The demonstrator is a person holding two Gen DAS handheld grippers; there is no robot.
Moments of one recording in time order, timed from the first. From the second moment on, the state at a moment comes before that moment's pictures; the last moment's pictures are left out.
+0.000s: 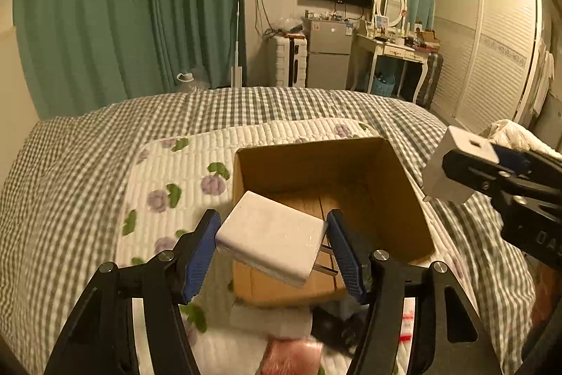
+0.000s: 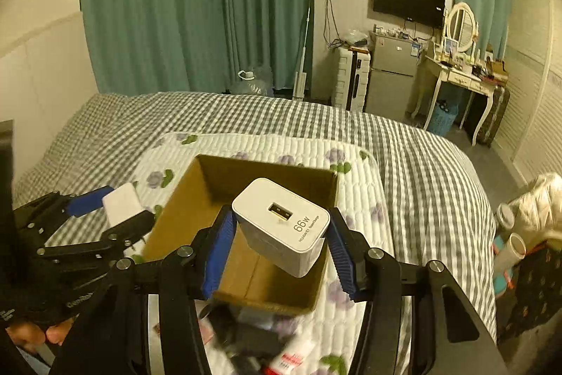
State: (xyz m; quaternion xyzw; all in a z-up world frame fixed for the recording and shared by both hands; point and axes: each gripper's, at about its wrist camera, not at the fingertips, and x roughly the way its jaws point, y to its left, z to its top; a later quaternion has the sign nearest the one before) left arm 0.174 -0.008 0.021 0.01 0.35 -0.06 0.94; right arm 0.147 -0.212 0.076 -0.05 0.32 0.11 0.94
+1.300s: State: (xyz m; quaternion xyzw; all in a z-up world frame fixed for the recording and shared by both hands) left arm 0.128 -0.003 0.066 0.00 0.31 -0.03 0.95; right arm 0.125 -0.212 0.091 -0.07 0.28 0.06 0.95
